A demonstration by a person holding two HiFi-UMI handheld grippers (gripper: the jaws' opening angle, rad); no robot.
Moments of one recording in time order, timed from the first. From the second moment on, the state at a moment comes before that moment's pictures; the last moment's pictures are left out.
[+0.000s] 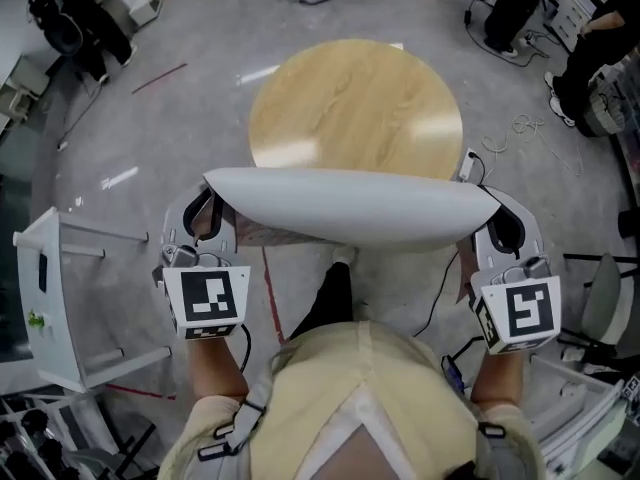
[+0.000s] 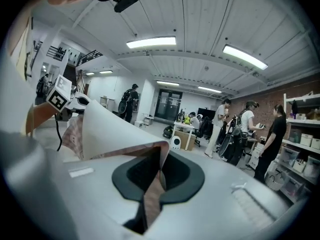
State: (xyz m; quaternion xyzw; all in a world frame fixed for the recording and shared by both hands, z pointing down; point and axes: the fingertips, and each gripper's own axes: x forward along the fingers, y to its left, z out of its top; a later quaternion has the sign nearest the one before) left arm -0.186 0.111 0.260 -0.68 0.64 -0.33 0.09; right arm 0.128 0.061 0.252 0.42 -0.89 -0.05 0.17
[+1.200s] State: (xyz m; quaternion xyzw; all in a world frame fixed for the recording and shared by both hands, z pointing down) left arm -0.226 -0.112 0.260 -0.74 0.59 -0.31 0.13; right arm 0.093 -0.132 0.239 0.53 -0.83 -0.03 0.15
